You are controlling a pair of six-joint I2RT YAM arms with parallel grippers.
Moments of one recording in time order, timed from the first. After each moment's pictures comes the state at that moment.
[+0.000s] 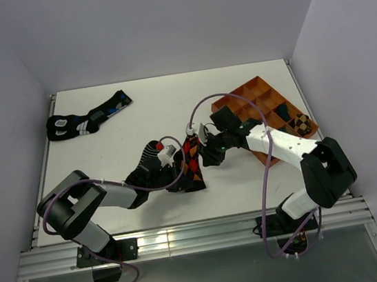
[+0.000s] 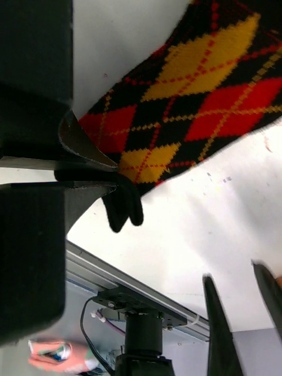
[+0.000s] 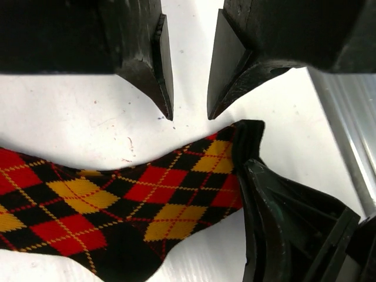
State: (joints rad) left arm -0.79 1.59 0.42 0.68 0.36 -0.76; right arm 0.55 1.48 0.97 -0.51 -0.56 -0.46
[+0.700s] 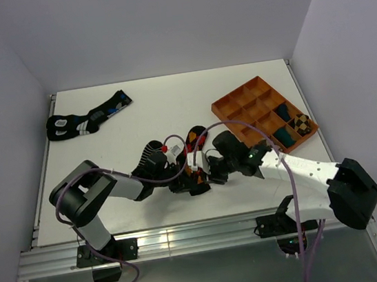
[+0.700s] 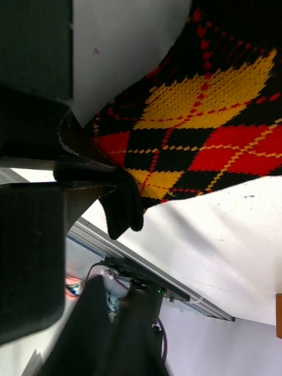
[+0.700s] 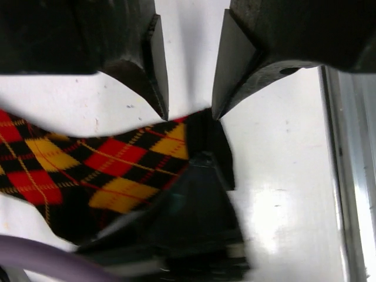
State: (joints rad) left arm -0.78 1.72 0.52 0.57 0.49 -0.96; right arm 0.73 1.23 0.69 -0.31 -0.45 -0.60
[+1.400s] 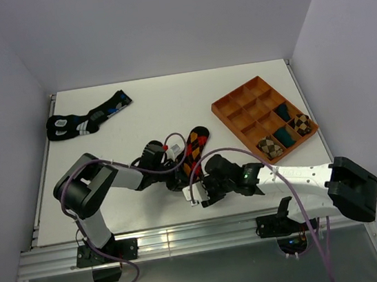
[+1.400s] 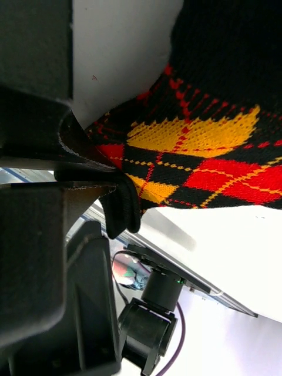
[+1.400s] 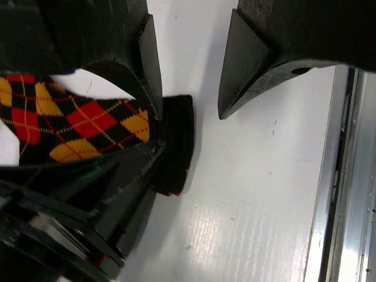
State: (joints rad) left arm -0.68 1.79 0.62 0.38 0.70 -0.93; right arm 1.00 1.20 0.55 -0.21 -0.27 -0.83
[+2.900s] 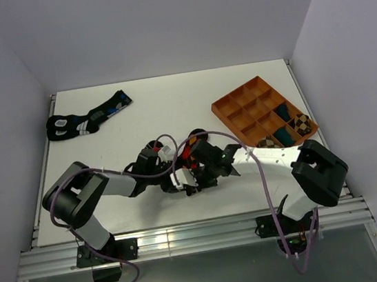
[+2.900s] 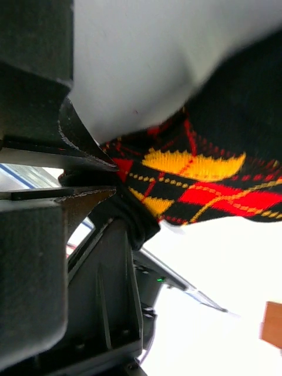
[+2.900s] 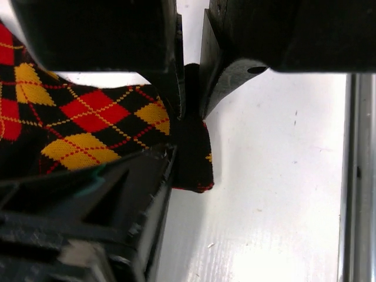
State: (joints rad) left arm -0.66 1.69 0.53 0.41 0.62 -0.99; right arm 0.91 1.48 0.80 -0.39 -0.36 -0.84
